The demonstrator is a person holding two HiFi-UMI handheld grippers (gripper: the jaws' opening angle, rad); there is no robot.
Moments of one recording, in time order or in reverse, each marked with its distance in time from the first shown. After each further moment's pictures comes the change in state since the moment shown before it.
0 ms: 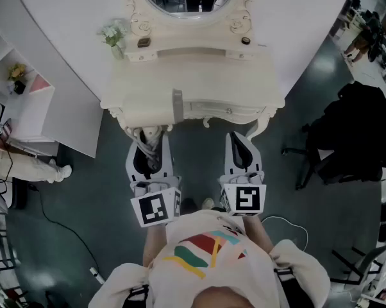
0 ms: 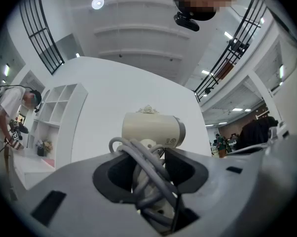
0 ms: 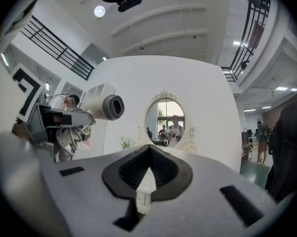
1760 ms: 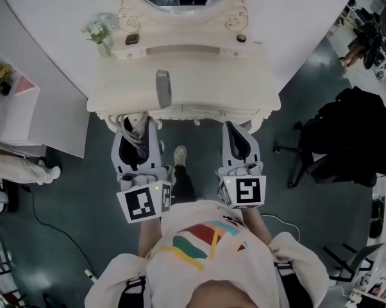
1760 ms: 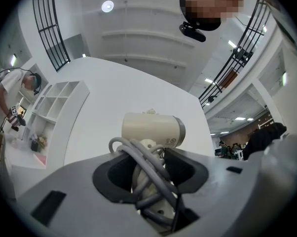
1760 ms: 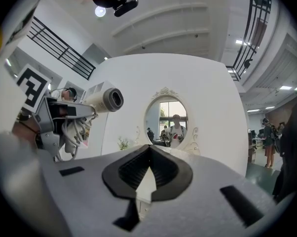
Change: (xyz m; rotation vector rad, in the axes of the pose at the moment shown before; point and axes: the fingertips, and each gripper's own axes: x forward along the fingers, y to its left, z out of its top) left arm 0.074 0.018 0.002 -0.062 -0.086 -0.001; right arm 0.068 -0.023 -0.009 -0.031 -0.009 0.032
